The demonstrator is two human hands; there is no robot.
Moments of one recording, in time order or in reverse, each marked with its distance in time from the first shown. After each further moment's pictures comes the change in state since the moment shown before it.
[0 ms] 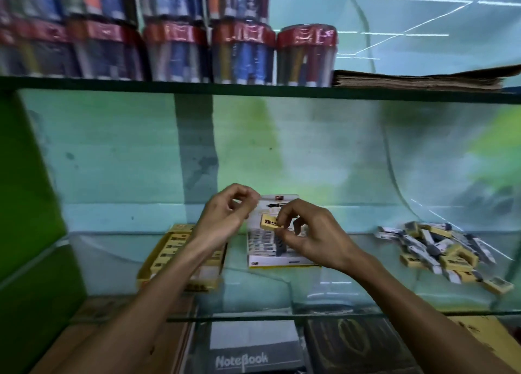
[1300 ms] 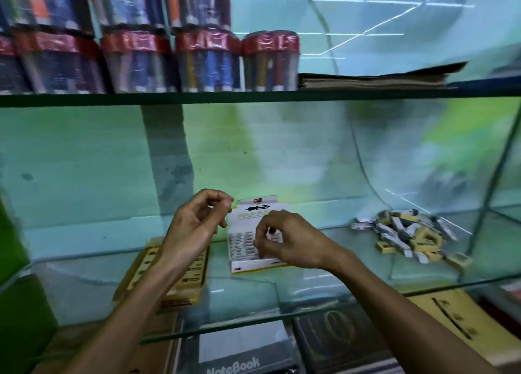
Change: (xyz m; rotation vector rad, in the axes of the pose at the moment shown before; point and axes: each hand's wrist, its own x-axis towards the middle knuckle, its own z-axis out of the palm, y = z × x) left_hand -0.015 0.014 -0.001 -0.130 -0.019 0.093; right_hand -0.007 0.000 -0.005 -0.158 -0.172 0.068
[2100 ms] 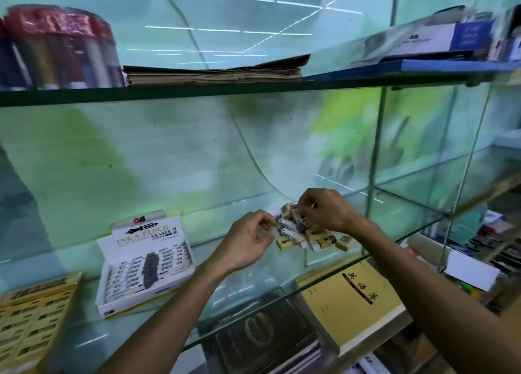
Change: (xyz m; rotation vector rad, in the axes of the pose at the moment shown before) left_hand 0.039 -0.030 0.244 0.324 -0.580 0.171; right_hand -0.121 0.168 -0.142 -0.248 0.237 0.601
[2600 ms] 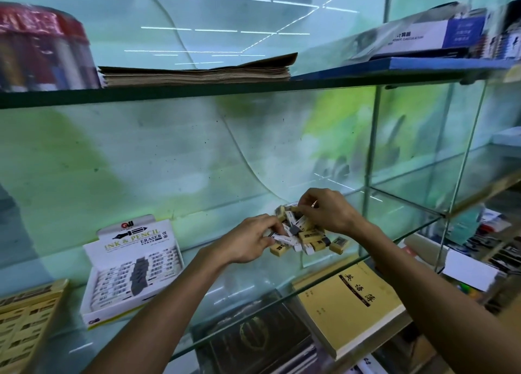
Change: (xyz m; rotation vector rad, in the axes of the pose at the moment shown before) left_hand 0.031 -0.003 0.005 0.248 -0.294 0.158; right_hand 0.001 0.014 -0.003 0.056 0.037 0.017
